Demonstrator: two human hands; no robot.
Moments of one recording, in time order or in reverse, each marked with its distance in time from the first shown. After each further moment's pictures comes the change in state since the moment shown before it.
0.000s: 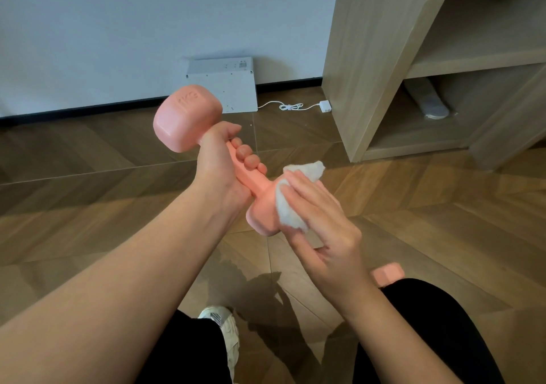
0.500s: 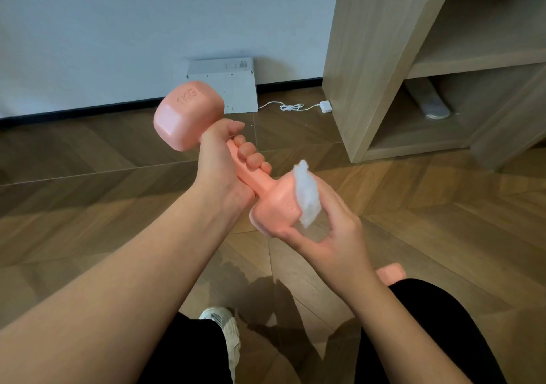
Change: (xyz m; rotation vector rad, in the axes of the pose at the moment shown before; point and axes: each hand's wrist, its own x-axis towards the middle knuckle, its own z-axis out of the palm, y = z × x) left_hand -0.005 0.001 0.003 -0.026 -0.071 -0.005; right_hand 0.005 0.005 -0.006 0.130 -0.043 0.240
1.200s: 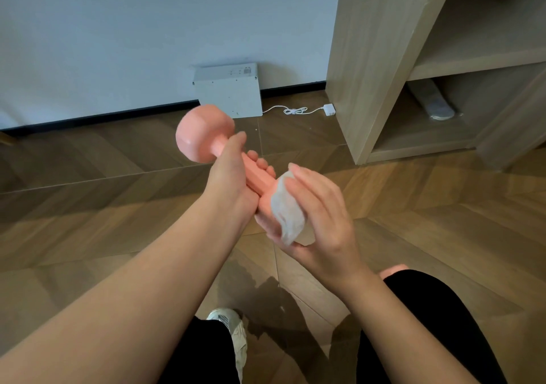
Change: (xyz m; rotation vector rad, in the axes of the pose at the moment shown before) left_hand 0.004 -0.010 0.000 -0.003 0.180 -0.012; right_hand 0.010 0.016 0.017 -0.357 0.102 -0.470
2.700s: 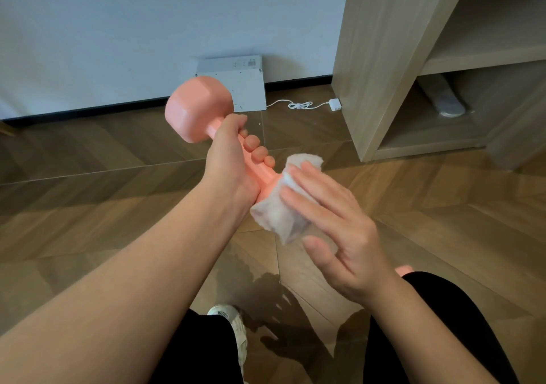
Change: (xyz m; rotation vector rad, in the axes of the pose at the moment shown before) left_hand 0.007 0.010 0.003 0.002 -0.129 0.075; right_hand 0.008 -0.009 -0.030 0.315 -0.200 0.129
